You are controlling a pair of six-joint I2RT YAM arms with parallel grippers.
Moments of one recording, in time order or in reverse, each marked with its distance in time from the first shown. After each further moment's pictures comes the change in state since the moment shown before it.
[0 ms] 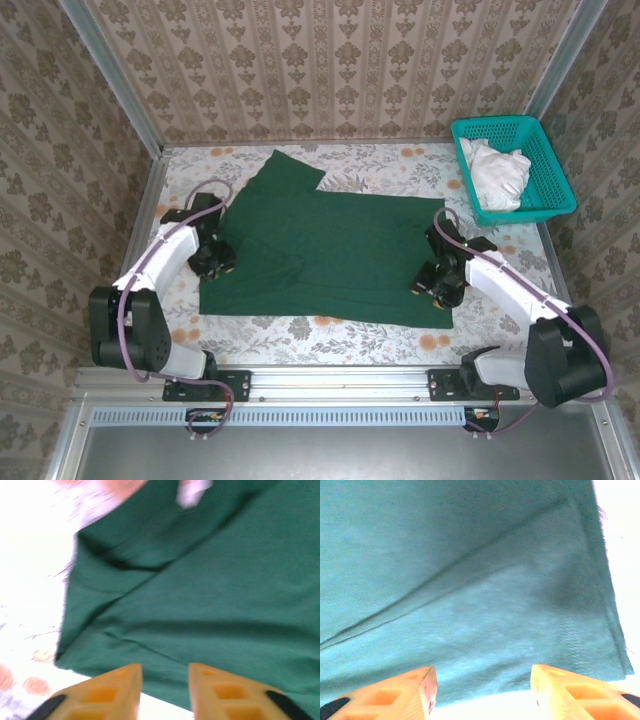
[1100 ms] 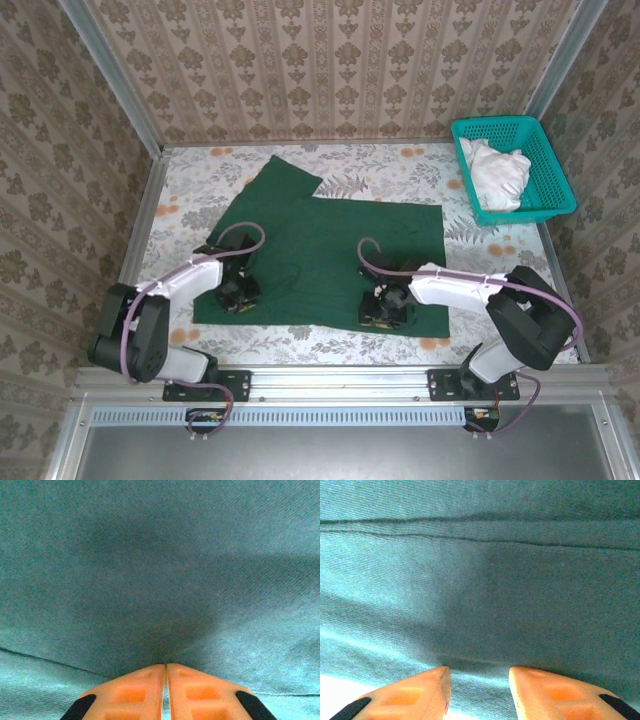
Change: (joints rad) left arm -0.200 -0.053 -0.377 0.240 0.067 -0.143; right arm 0.503 0.250 -0.042 0.305 -0.112 0.057
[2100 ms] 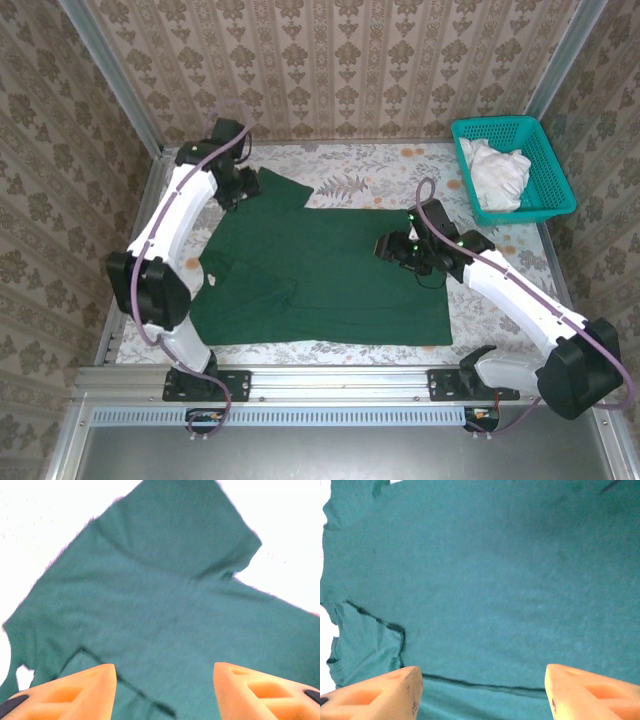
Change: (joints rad) left arm 0.085 0.389 1.137 -0.348 -0.106 0.108; right arm -0.343 -0.312 0.192 -0.057 0.105 -0.136
